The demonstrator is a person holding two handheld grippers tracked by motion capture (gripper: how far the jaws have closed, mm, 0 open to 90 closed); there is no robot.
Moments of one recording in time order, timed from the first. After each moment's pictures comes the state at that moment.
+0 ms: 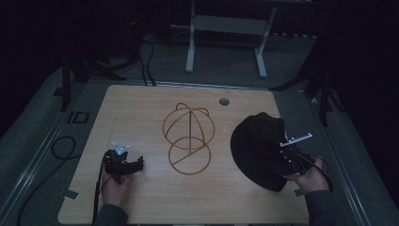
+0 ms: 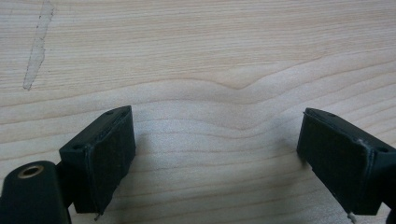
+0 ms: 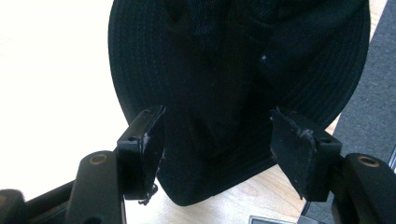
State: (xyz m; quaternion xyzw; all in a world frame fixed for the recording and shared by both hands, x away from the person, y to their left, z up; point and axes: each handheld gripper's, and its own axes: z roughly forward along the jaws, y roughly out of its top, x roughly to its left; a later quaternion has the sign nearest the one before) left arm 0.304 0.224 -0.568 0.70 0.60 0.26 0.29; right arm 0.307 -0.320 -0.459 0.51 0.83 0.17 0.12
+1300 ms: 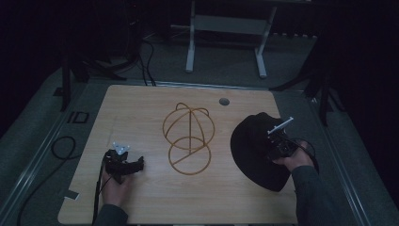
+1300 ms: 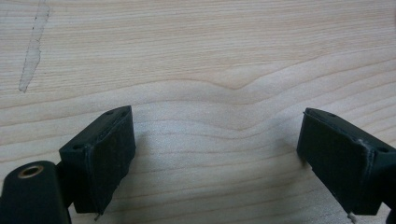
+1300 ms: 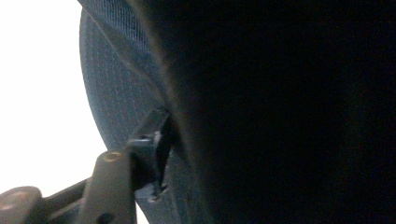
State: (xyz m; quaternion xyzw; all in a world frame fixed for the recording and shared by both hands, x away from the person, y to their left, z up) left arm 0.305 0.223 -0.568 0.70 0.60 0.25 0.29; right arm 0.372 -0.303 -0.475 0.53 0.84 0.10 0.05
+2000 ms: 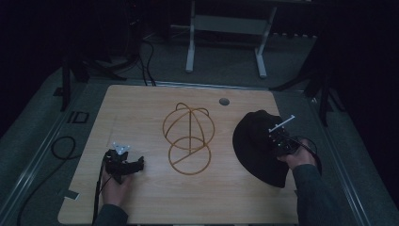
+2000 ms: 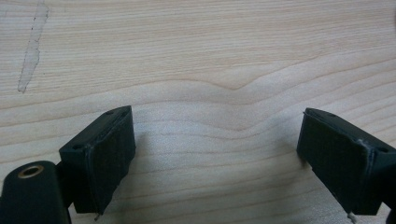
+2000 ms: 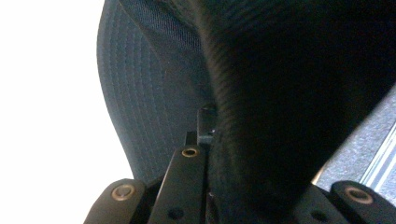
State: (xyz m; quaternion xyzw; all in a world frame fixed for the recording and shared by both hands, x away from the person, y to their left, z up) left arm 0.305 0.223 -0.568 0.70 0.60 0.25 0.29; right arm 0.370 -0.303 -0.464 0.51 0.85 0.11 0.09
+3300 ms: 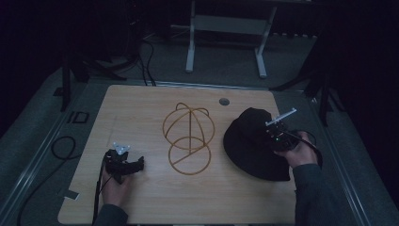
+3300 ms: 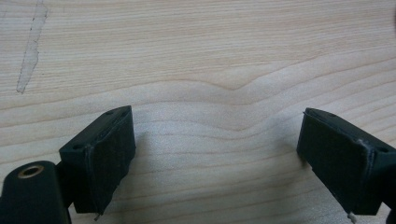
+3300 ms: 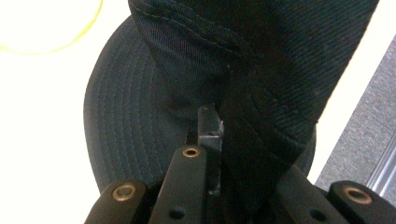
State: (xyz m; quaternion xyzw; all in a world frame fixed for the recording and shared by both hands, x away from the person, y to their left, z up) left arm 0.305 0.223 -0.568 0.70 0.60 0.25 0.29; right arm 0.349 -0.274 -0.408 0.44 0.87 0.17 0.15
